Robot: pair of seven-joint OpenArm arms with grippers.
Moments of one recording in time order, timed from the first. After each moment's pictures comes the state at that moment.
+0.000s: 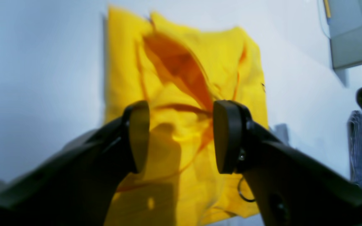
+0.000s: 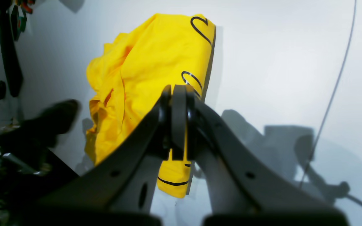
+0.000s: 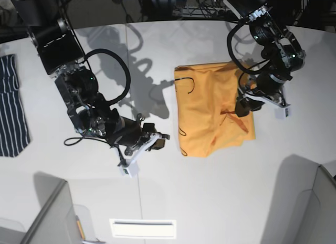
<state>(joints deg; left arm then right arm) 5.0 6.3 -38.7 101.0 -35.7 -22.6 64.2 20.2 15.6 -30.0 91.6 56.4 -18.0 -52.7</state>
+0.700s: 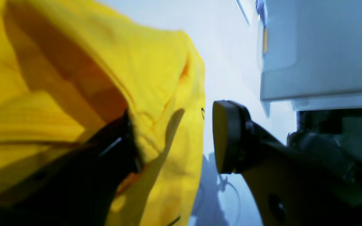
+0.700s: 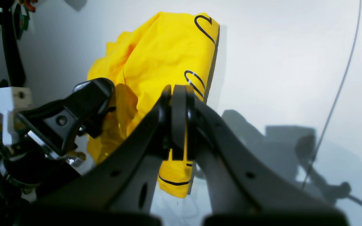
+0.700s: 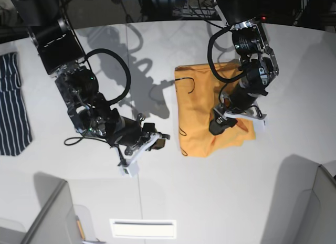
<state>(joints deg) 2.6 6.3 -25.5 90.6 -47.3 -7.1 50.9 20.2 15.6 -30.0 91.6 56.6 -18.0 -52.7</state>
